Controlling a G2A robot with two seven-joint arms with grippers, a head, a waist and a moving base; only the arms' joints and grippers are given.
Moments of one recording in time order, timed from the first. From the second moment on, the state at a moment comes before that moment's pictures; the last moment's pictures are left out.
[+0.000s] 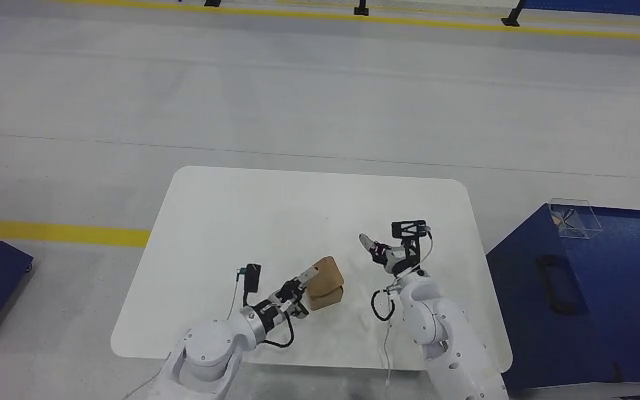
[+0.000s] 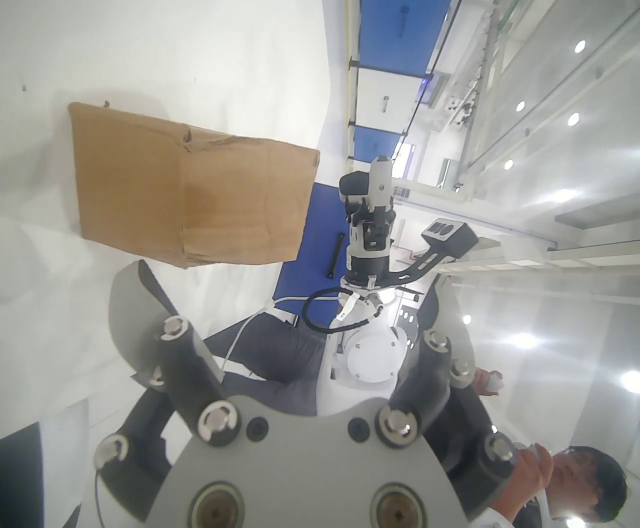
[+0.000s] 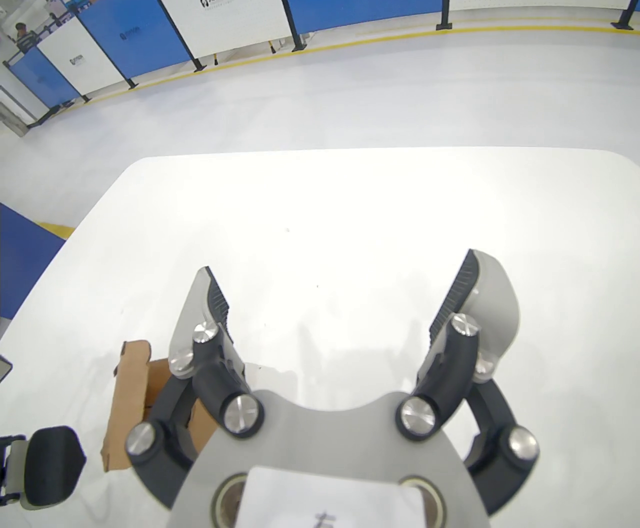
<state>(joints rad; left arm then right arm) 1.36 -1.35 -1.20 -1.63 -0.09 0.24 -0.56 -1.29 -1.37 1.31 -1.53 -1.15 0.04 0.24</state>
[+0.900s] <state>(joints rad) 1.24 -1.37 -1.11 -1.42 -0.10 0.20 -0.45 -1.25 -1.38 1.24 -1.46 -1.19 0.10 0.22</state>
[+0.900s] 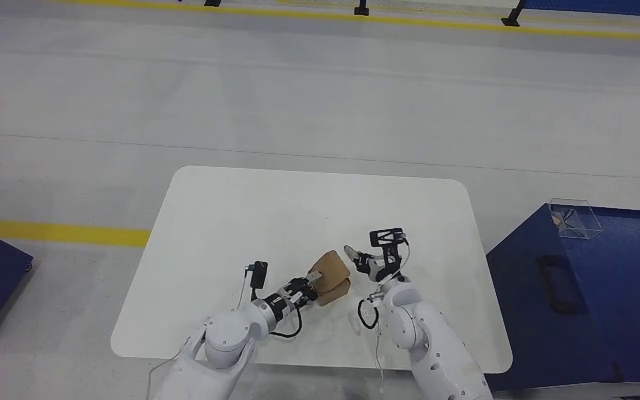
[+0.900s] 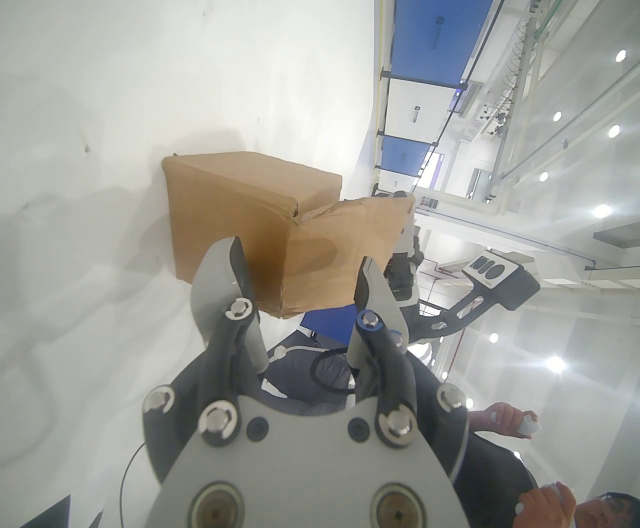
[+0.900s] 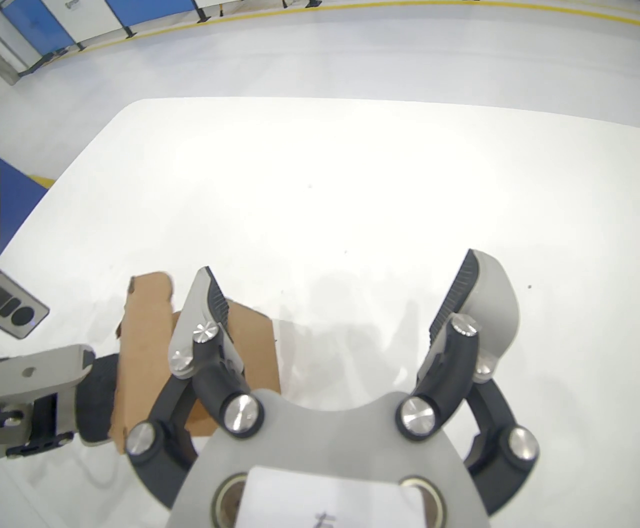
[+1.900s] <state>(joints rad) 1.21 -1.38 -1.06 -1.39 -0.08 0.22 -0.41 -1.23 -1.39 1.17 -1.40 -1.26 0.08 0.23</state>
